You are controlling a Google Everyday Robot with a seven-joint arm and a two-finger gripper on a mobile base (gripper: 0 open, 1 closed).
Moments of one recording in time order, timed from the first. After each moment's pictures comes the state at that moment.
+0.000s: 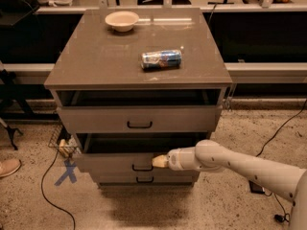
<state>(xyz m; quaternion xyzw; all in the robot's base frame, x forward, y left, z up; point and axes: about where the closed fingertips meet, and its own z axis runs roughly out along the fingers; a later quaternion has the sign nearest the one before) 0.583 -0.017 0.444 -0.14 0.88 0.38 0.23</state>
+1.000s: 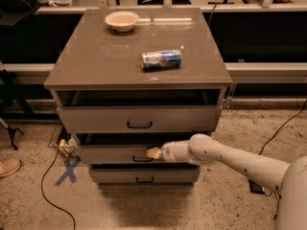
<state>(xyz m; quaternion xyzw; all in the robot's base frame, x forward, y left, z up) 0.620 0.005 0.447 -0.14 0.87 0.40 0.25</state>
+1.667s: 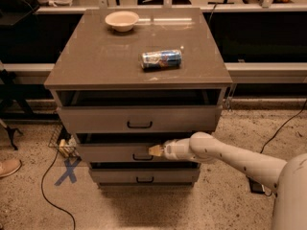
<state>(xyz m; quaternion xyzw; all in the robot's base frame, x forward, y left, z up) 0.638 -0.006 0.445 -0.13 0.88 0.38 0.27</state>
